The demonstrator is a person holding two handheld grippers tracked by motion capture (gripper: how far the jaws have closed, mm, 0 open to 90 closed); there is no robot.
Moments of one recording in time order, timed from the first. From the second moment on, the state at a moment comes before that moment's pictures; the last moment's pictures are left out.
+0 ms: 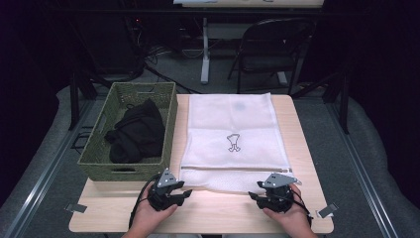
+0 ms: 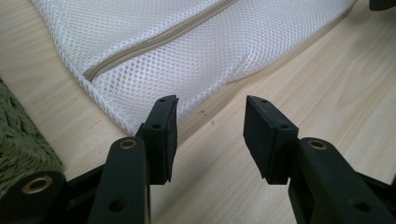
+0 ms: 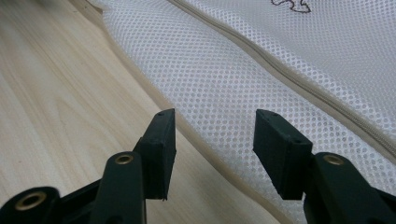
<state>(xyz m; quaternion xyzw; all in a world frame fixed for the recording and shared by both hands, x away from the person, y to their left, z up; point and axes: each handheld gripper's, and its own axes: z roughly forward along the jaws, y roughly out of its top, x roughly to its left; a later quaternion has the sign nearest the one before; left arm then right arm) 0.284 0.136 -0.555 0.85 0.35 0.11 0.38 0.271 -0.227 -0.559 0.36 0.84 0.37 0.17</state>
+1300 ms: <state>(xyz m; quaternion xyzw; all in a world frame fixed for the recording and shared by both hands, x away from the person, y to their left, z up) 0.311 0.085 -0.565 0.87 0.32 0.13 0.35 0.279 -0.234 -0.556 0.36 0.83 0.38 0.18</state>
